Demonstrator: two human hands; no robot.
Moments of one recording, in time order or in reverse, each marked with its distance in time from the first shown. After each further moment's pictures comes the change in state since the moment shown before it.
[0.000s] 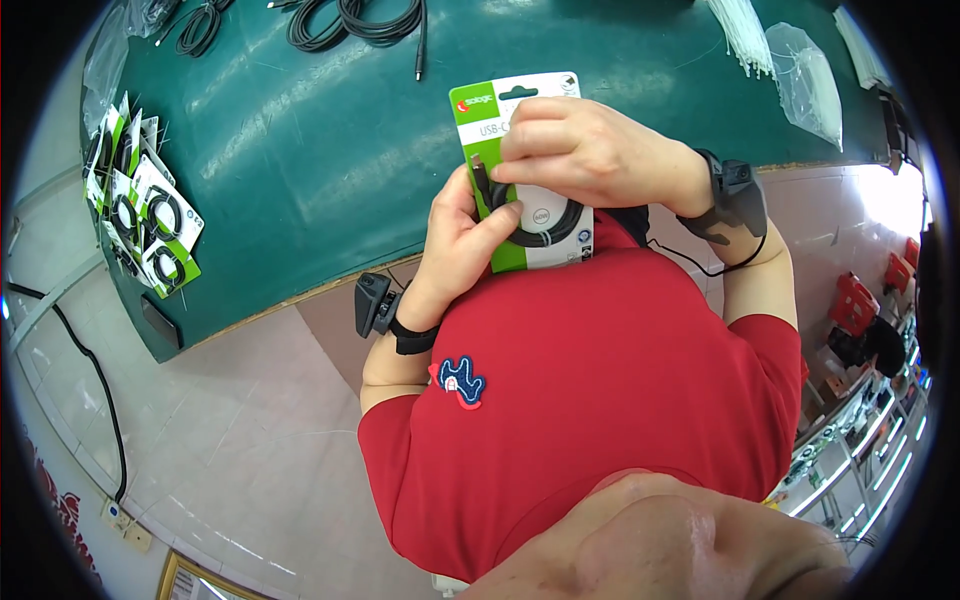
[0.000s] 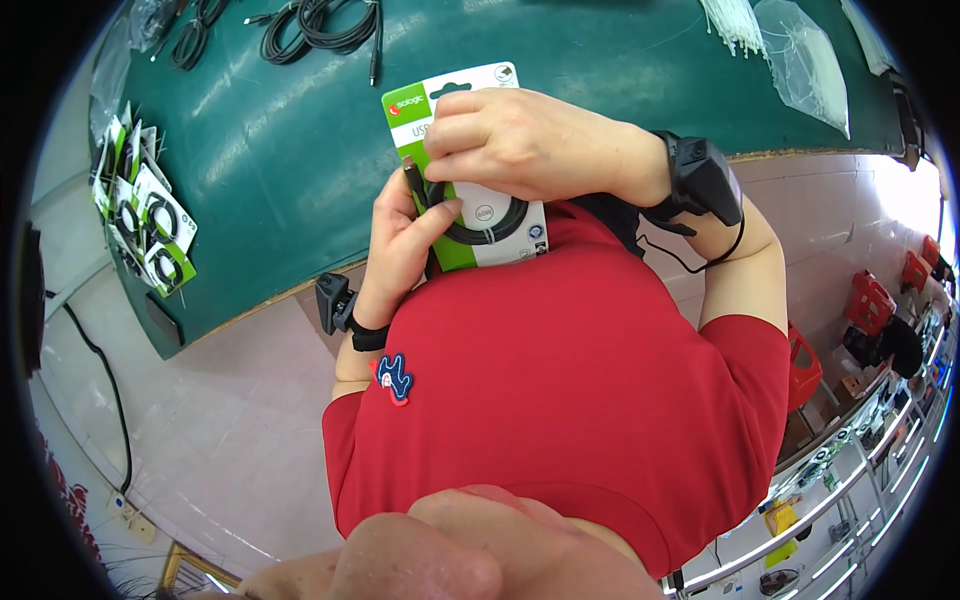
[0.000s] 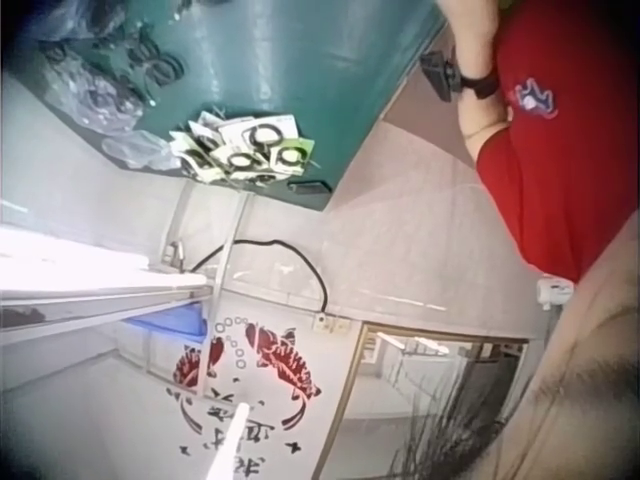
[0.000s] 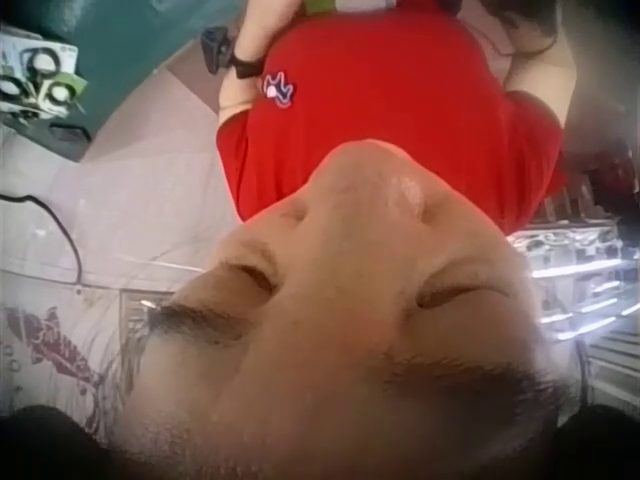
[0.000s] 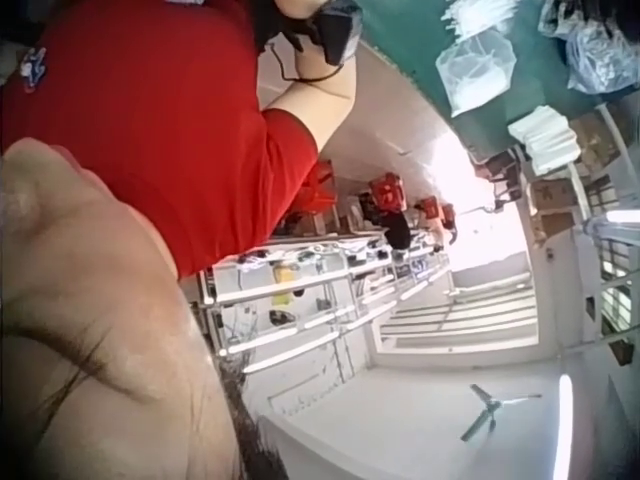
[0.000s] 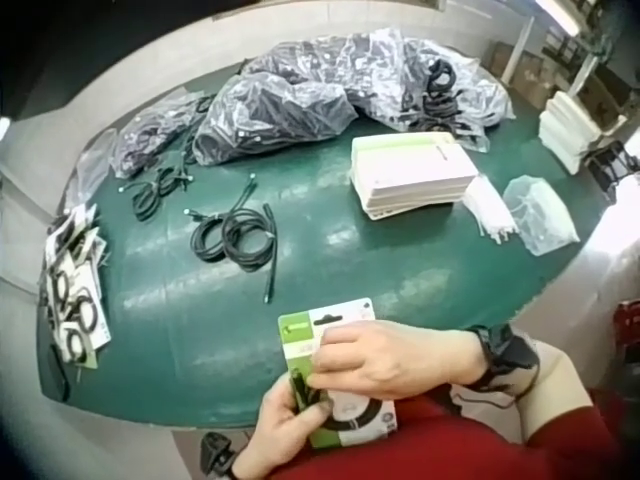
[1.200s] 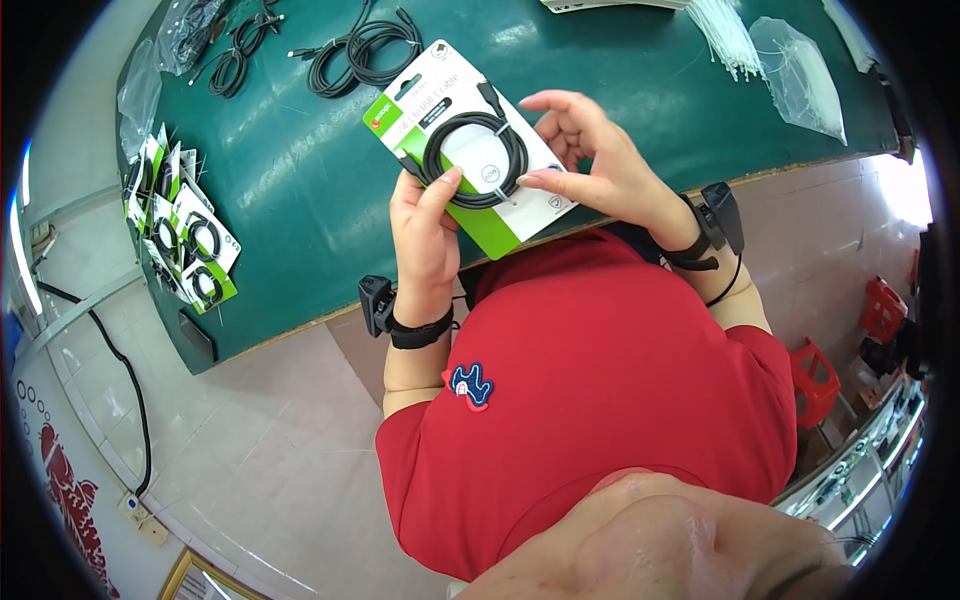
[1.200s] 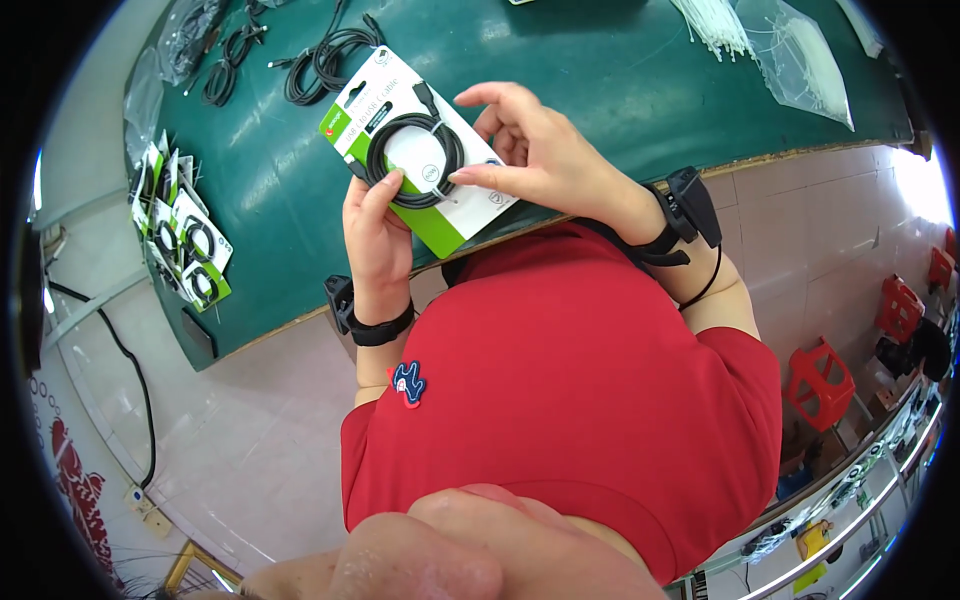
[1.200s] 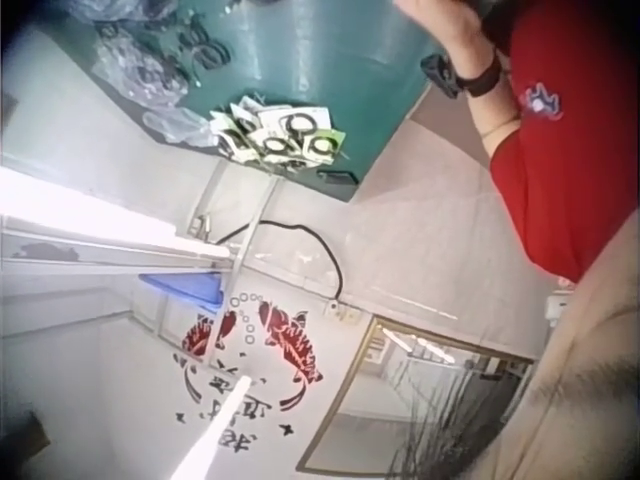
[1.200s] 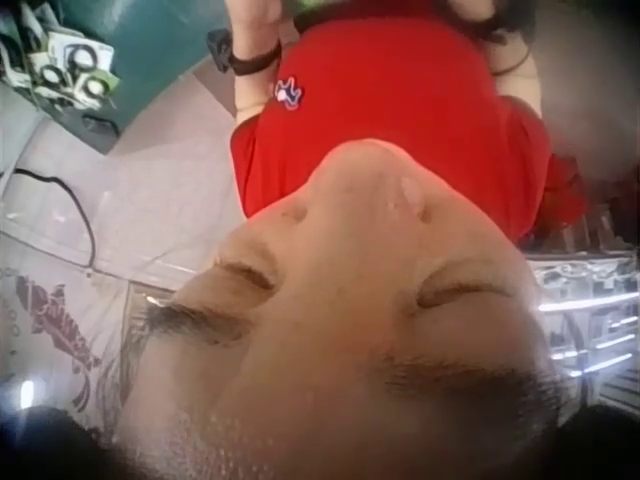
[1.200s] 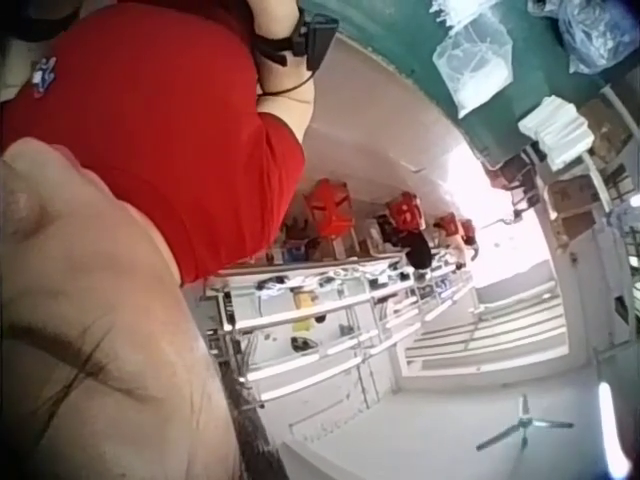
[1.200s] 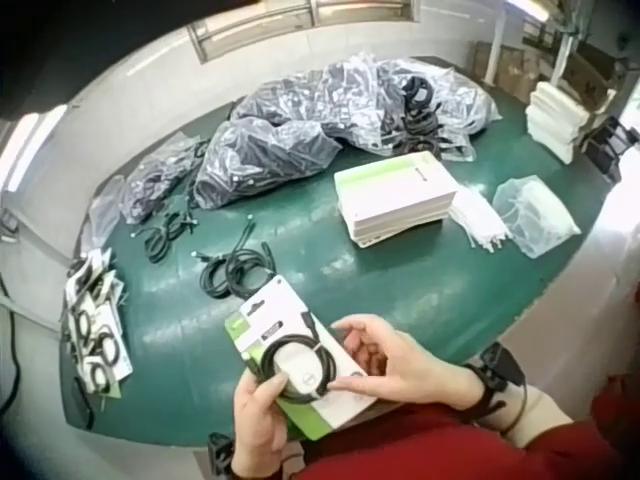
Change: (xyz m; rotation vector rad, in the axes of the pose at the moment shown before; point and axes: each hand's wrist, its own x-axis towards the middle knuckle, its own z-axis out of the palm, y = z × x) left_hand 0.029 0.022 -0.005 -0.352 0.254 0.085; right_hand -0.033 -0.019 0.016 0.641 0.470 0.782
